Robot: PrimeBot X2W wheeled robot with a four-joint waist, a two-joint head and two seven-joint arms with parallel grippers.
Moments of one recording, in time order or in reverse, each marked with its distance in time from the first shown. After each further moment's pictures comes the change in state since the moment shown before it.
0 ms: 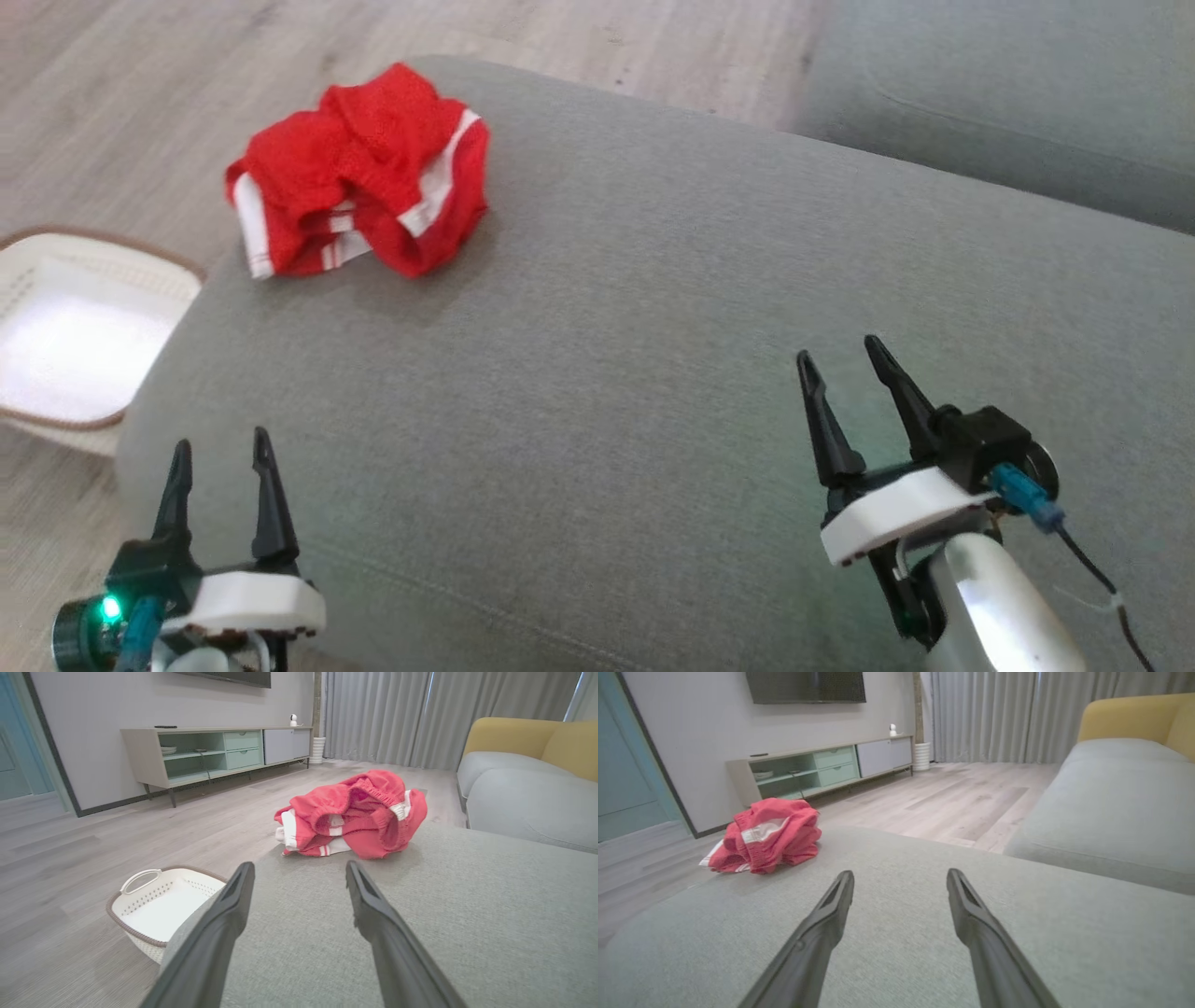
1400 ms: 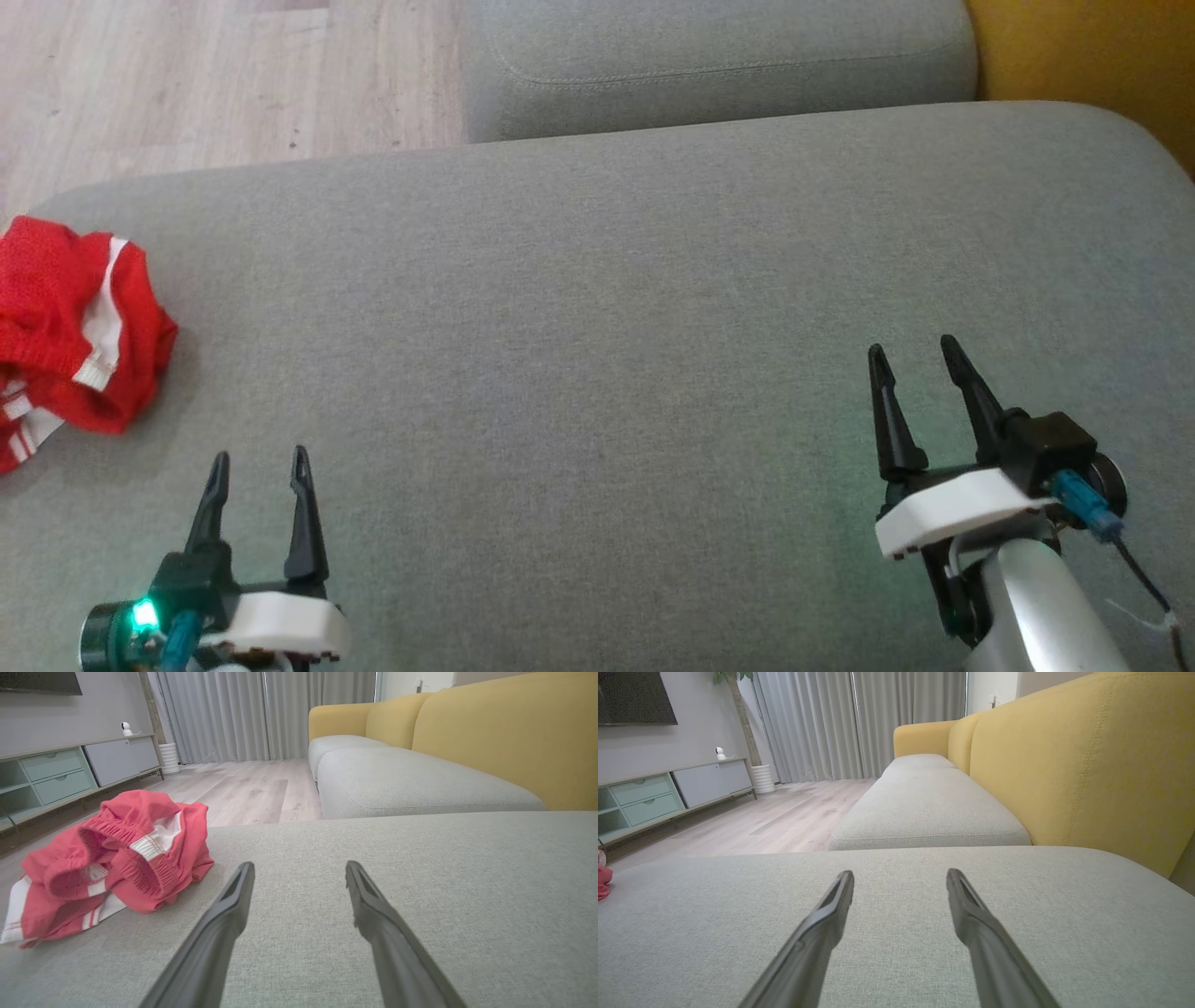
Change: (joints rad) left arm 0.043 0.024 -0.092 -0.024 0.014 0.018 0.000; right arm 0.027 0.000 -0.145 -0.019 -0.060 0.000 0.000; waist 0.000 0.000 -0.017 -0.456
